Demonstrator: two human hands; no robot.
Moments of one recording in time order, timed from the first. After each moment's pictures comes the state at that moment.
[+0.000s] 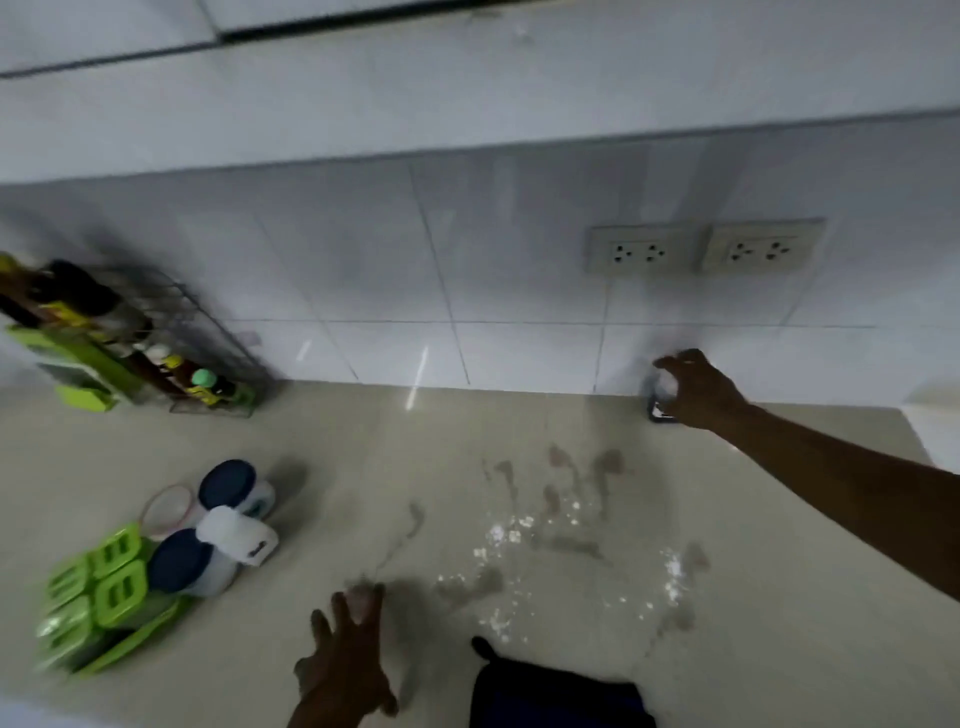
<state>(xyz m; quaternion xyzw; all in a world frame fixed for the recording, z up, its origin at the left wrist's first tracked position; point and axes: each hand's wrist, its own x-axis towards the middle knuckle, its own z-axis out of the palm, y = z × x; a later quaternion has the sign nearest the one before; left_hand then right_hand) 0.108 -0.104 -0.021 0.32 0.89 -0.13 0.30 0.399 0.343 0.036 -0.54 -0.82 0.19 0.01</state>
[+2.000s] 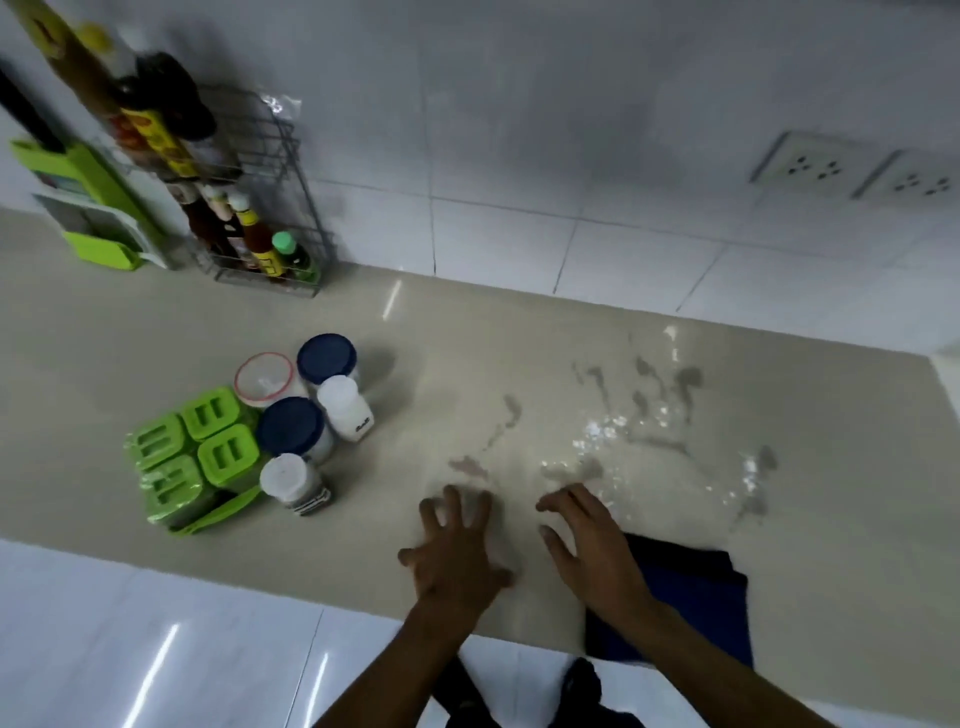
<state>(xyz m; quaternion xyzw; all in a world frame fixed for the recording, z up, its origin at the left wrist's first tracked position) 0.052 -0.198 -0.056 0.44 0.82 -0.02 0.36 0.234 -0.098 -0.049 -0.37 -0.87 0.29 0.14</state>
